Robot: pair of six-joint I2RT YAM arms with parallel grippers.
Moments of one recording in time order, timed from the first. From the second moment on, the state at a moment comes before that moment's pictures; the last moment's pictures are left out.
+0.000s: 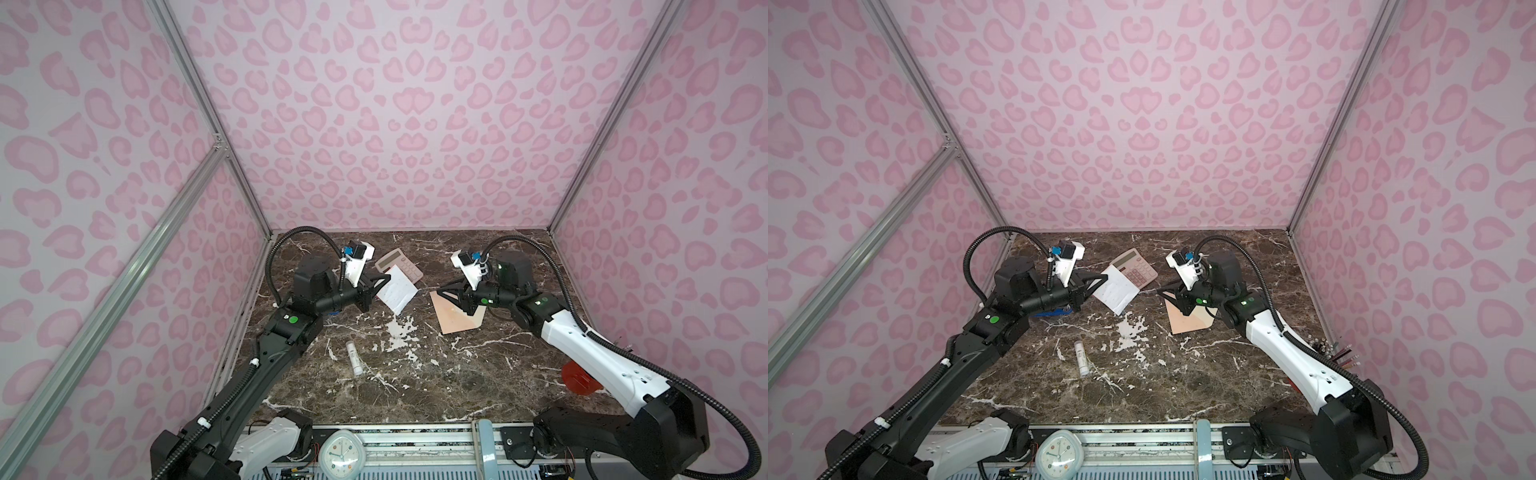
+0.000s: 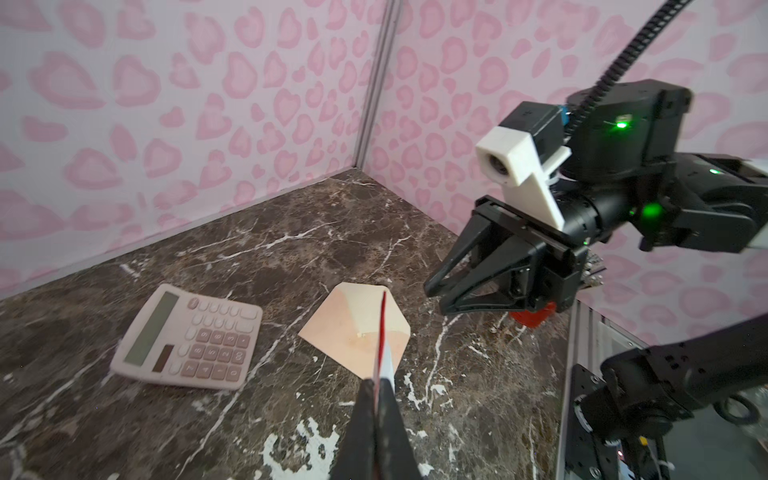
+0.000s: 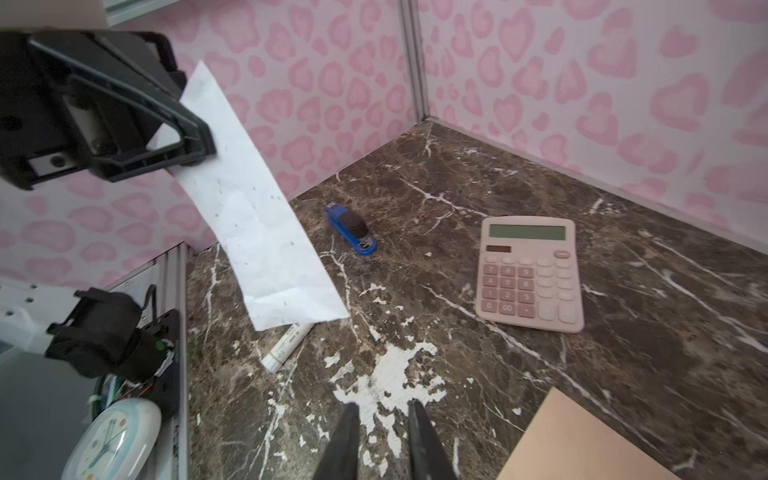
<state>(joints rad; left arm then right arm) -0.41 1.06 0.94 -0.14 0.53 -0.15 0.43 1.25 0.95 -0.17 -0.58 0.00</state>
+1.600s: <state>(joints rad) -0.78 1.62 0.54 0.57 -0.93 -1.56 0.54 1.22 0.95 0.05 -0.10 0.32</state>
